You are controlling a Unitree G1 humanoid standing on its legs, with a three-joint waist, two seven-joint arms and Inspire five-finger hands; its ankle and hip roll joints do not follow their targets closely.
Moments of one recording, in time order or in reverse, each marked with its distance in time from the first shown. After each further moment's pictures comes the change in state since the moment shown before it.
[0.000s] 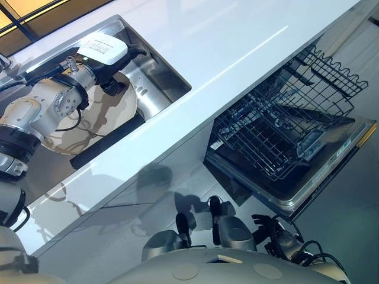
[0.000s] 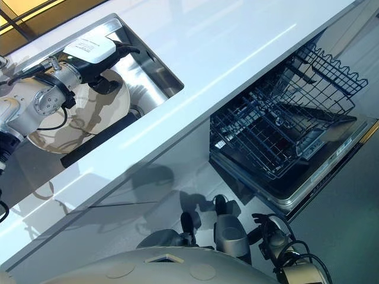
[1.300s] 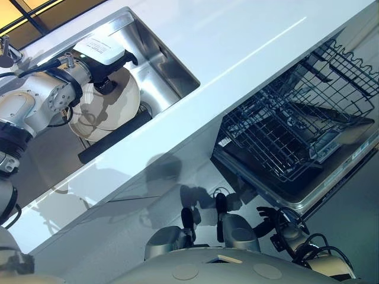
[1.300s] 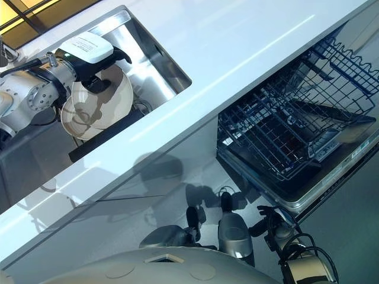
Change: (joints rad) left arm -0.057 0.062 -0.047 0.007 0.084 0.000 0.002; right arm -0.048 -0.044 0.006 -0.001 -0.001 0.008 0.016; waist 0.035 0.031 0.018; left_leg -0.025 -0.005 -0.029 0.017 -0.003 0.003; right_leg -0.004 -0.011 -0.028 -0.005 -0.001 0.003
